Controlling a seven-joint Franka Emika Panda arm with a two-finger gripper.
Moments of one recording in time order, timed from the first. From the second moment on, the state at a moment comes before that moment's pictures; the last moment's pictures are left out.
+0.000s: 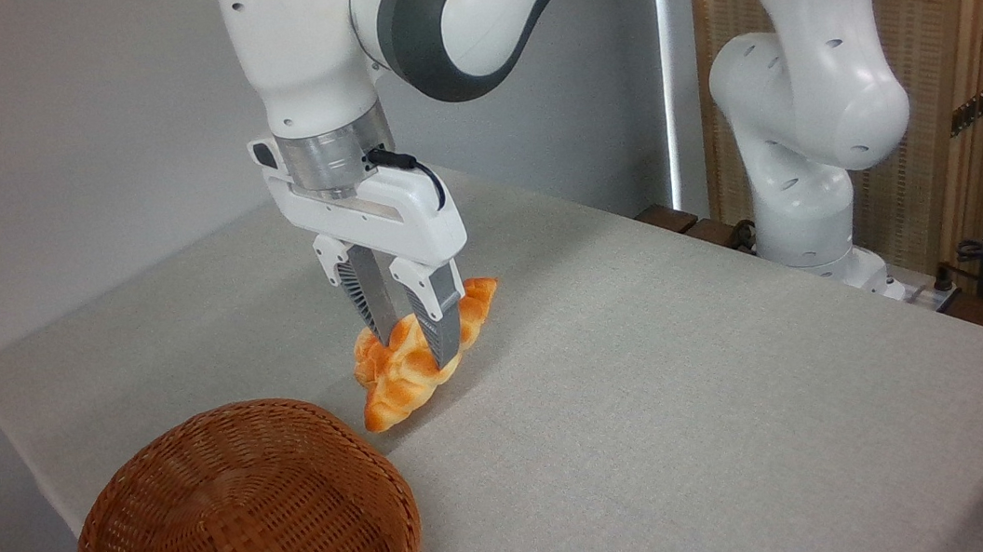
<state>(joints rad) -0.35 -0.11 0.15 -2.07 -0.02 1.92 0.45</state>
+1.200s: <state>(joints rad) -0.35 -0.12 0.16 -1.97 -0.02 1.98 0.54</state>
